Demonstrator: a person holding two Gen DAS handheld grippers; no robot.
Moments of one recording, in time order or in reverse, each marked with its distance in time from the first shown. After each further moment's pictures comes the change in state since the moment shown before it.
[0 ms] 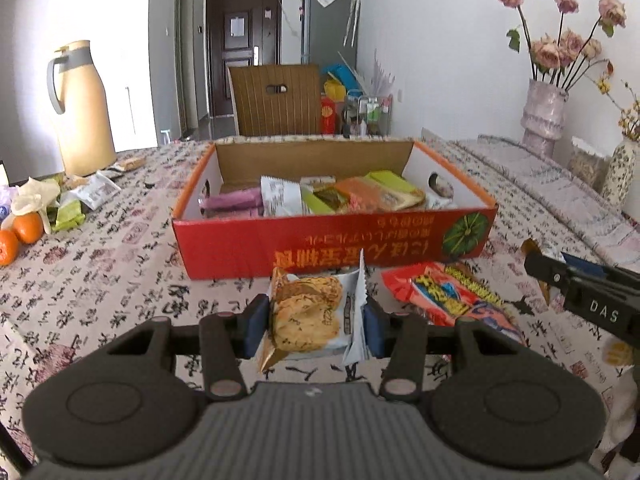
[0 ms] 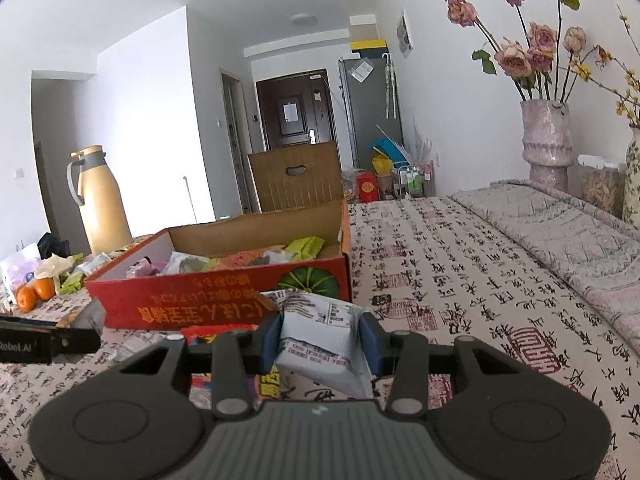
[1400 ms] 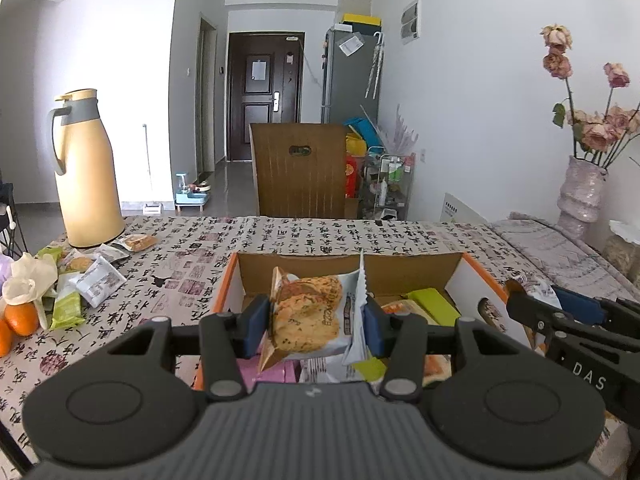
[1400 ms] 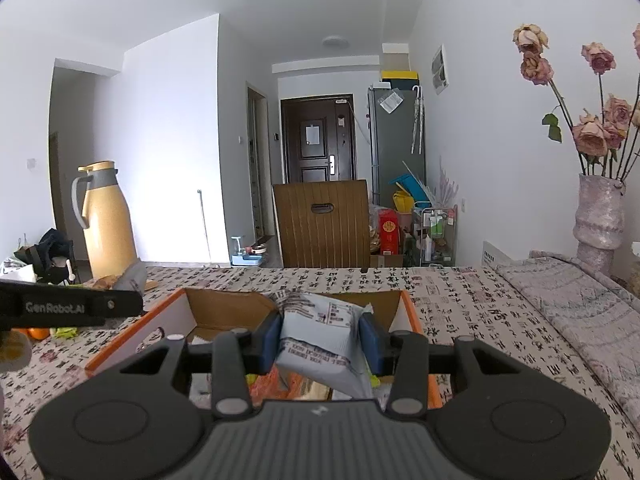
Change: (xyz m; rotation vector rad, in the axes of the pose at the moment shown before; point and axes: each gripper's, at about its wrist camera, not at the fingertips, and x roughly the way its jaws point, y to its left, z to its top) left arm 0.060 0.036 0.105 -0.055 -0.141 0.039; right arm 0.083 0.065 0.090 -0.103 -0.064 0.015
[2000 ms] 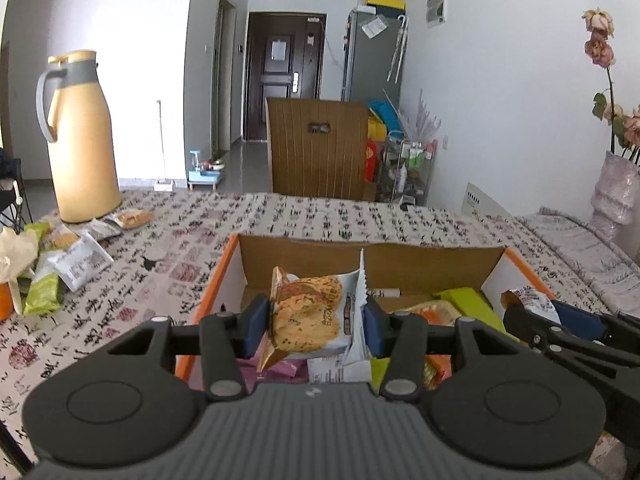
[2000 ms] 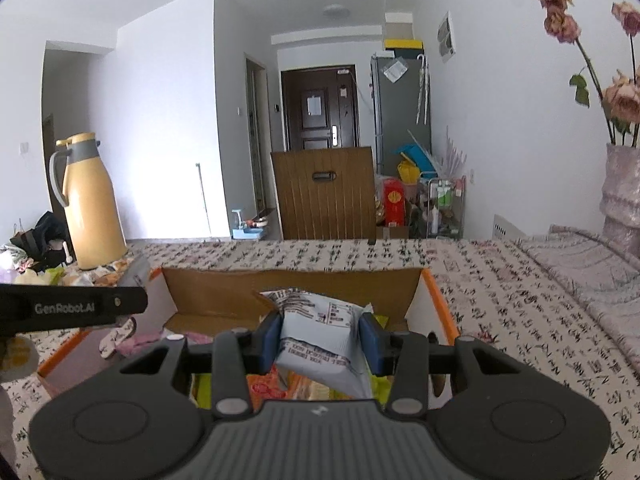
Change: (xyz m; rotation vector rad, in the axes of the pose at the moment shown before) left arm 0.069 0.010 -0.007 -0.053 0.058 0.040; right arm 0.073 -0.005 -0.009 0.012 0.100 0.017
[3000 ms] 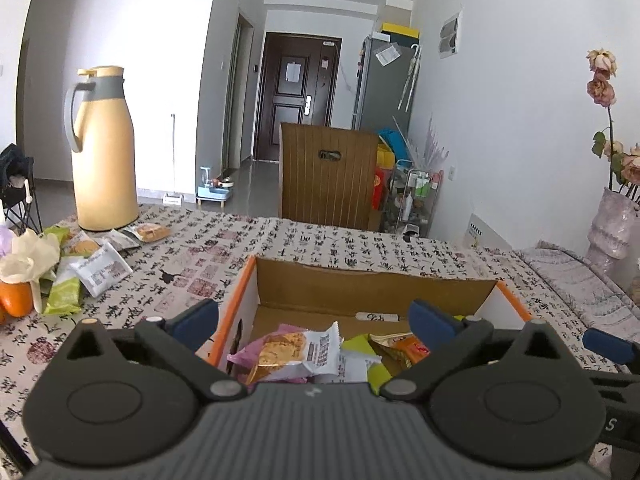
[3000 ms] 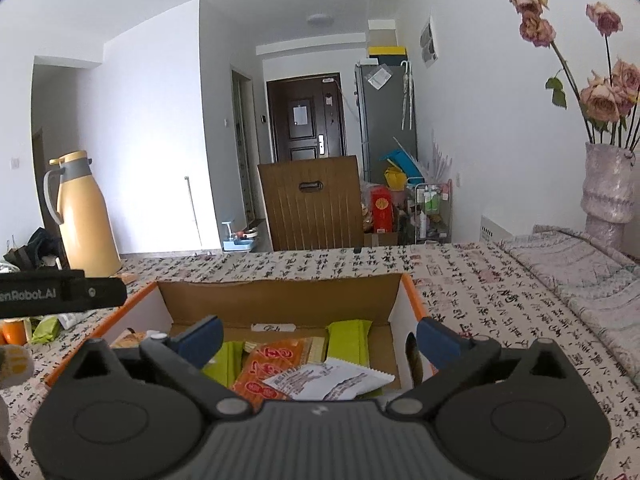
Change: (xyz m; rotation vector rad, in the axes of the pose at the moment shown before) left arm -0.042 0.006 0.008 -0.055 -0.085 0.012; right arm -0.034 -0.002 0.006 0.031 -0.049 -0.038
